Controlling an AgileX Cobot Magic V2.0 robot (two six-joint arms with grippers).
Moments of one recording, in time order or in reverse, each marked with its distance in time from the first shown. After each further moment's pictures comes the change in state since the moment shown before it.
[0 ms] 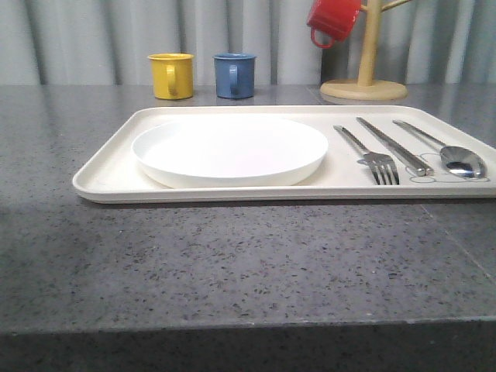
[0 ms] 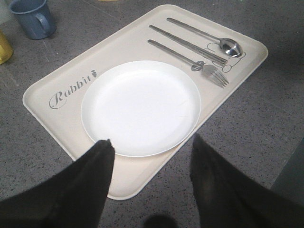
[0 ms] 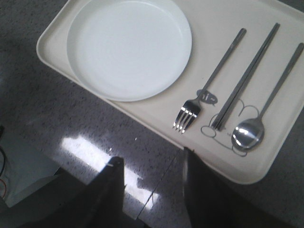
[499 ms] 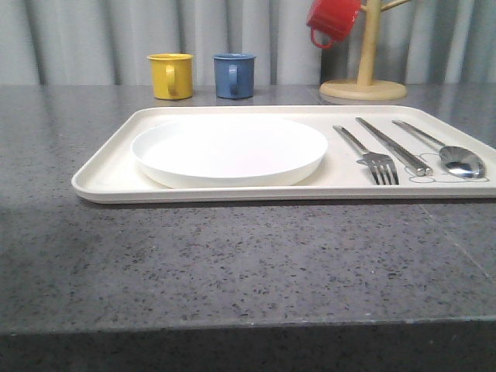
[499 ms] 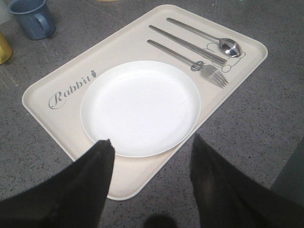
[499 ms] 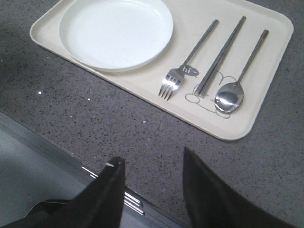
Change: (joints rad) left arm 0.000 0.000 0.000 0.000 0.000 0.000; right arm 0.000 -0.549 0.534 -0.046 -0.258 0.000
